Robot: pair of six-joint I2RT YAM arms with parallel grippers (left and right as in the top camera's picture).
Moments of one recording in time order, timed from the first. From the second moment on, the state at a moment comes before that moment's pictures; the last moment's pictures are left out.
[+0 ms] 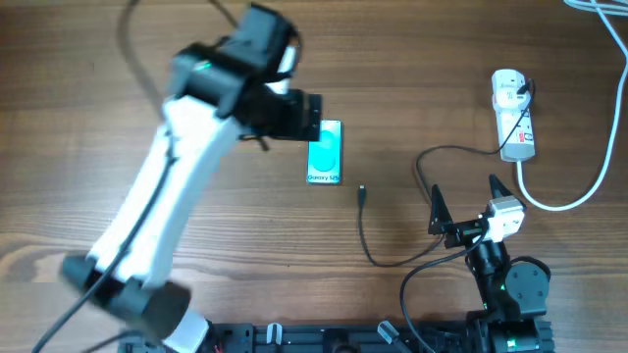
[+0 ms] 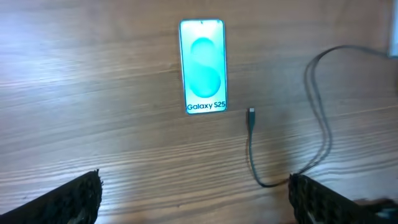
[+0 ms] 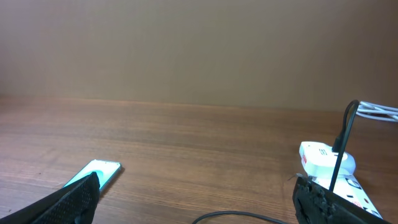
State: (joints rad) left arm -0.47 1.75 1.90 -1.41 0.07 -0.36; right arm 0.08 0.02 0.01 0.00 -0.10 0.02
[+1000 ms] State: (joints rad) left arm -0.55 2.28 1.90 -1.11 0.03 -0.53; right arm 0.08 0.02 0.01 0.00 -0.10 0.02
